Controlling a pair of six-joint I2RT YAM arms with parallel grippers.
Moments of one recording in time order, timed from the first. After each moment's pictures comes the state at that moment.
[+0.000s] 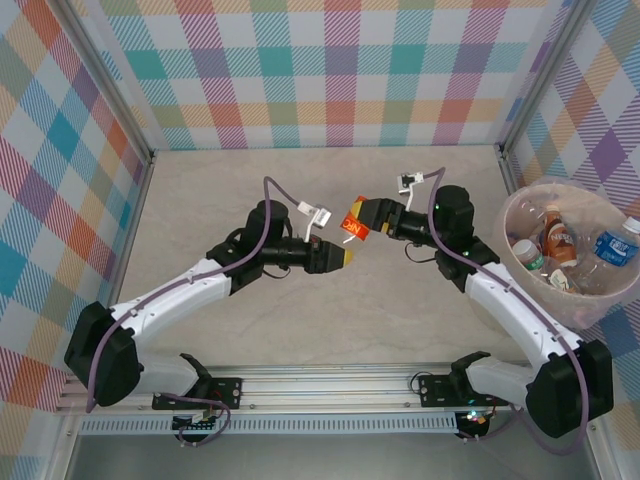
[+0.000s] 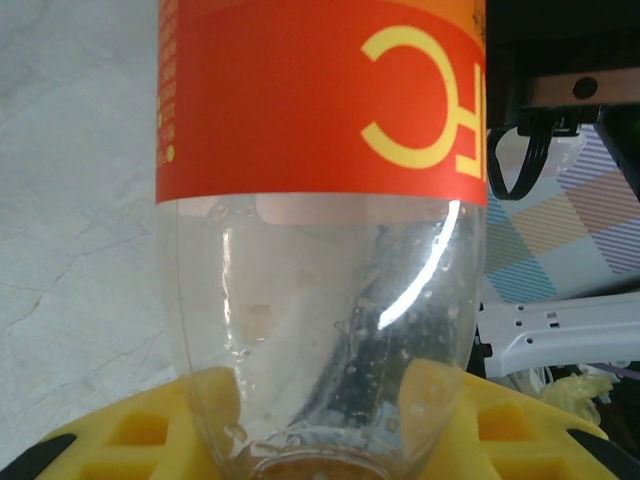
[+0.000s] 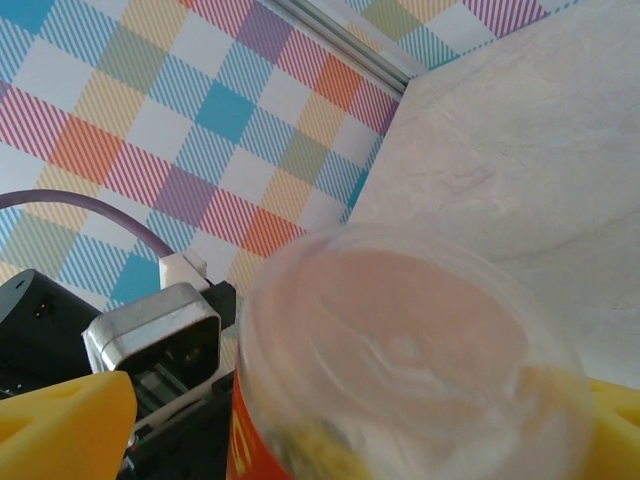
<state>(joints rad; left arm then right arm) -0.71 1.33 0.96 -0.06 0.67 -0.55 0.39 1.14 0.86 0.08 -0.68 0.83</state>
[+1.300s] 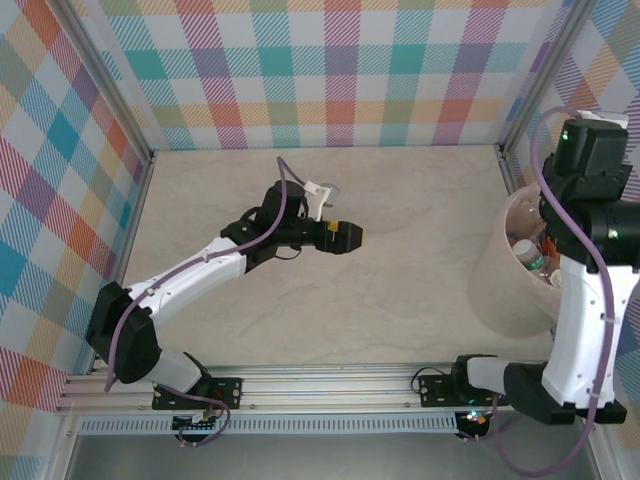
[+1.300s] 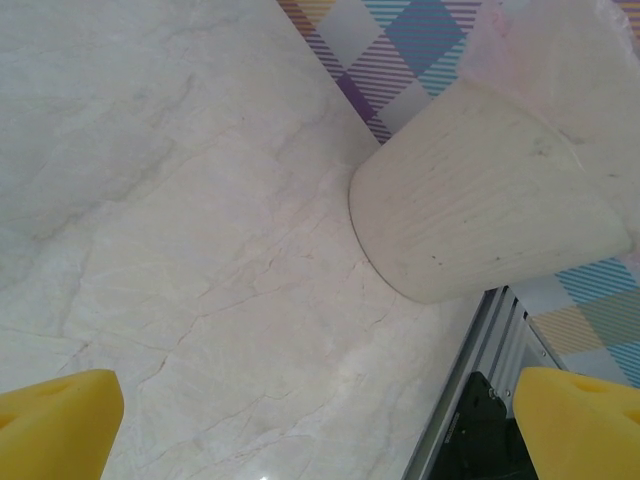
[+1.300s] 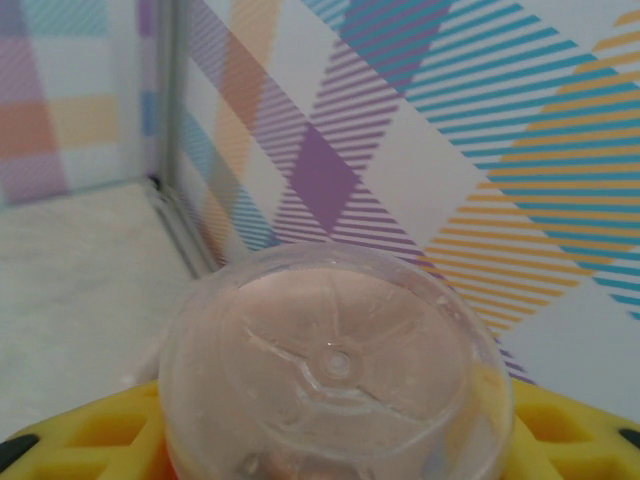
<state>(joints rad) -0.70 1.49 1.20 -0.22 0.44 -0.48 0.01 1.26 2.07 -1.34 0.72 -0.03</state>
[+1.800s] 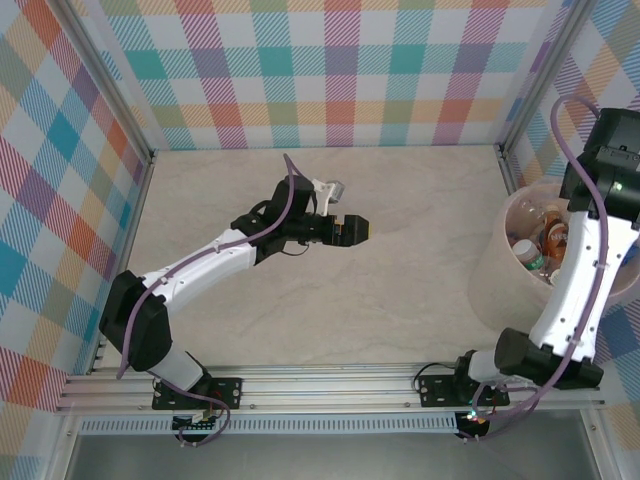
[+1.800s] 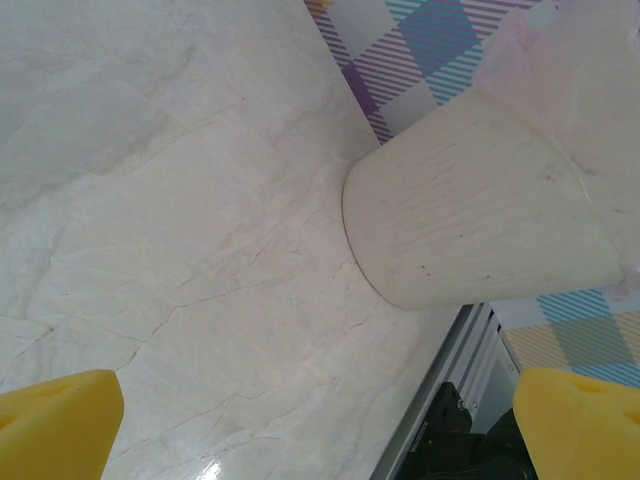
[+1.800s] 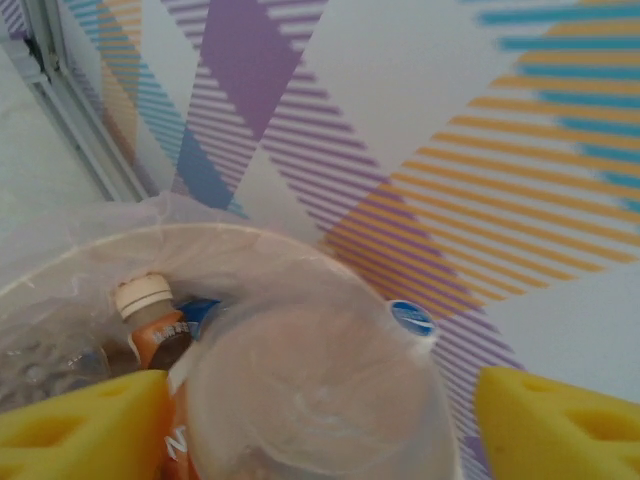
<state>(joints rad) -0.70 1.56 1.26 -0.24 0.46 -0.59 -0.35 1.41 2.01 -1.34 0.50 -0.16</state>
